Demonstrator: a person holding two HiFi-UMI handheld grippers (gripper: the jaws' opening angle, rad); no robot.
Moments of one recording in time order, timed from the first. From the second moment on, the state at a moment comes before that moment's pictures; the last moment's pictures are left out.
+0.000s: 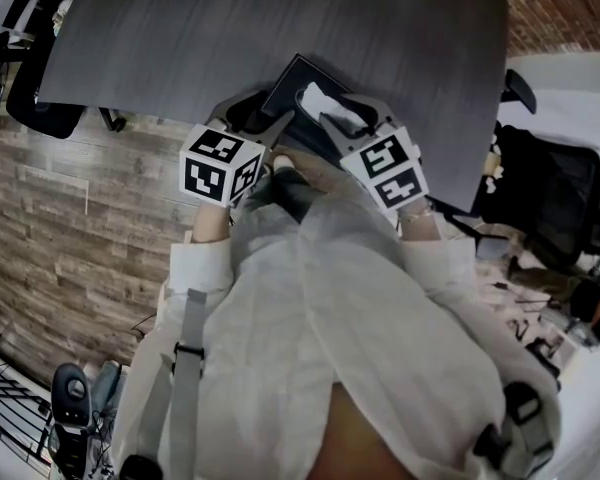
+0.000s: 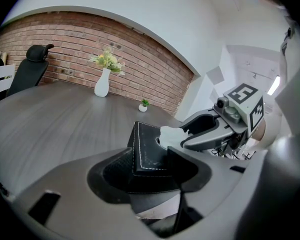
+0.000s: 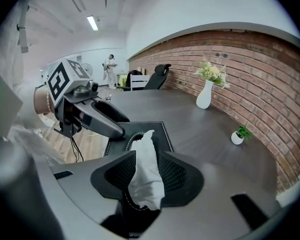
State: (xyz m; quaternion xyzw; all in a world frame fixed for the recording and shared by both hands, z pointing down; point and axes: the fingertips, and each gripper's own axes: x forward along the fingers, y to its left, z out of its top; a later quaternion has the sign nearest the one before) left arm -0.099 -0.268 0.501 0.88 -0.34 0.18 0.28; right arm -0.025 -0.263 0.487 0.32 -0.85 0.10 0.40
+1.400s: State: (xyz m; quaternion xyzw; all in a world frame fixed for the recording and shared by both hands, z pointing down) left arm -0.103 -0.266 0.501 0.88 -0.36 0.17 0.27; right arm -0.025 -0.265 0.472 0.35 -0.86 0.12 0.35
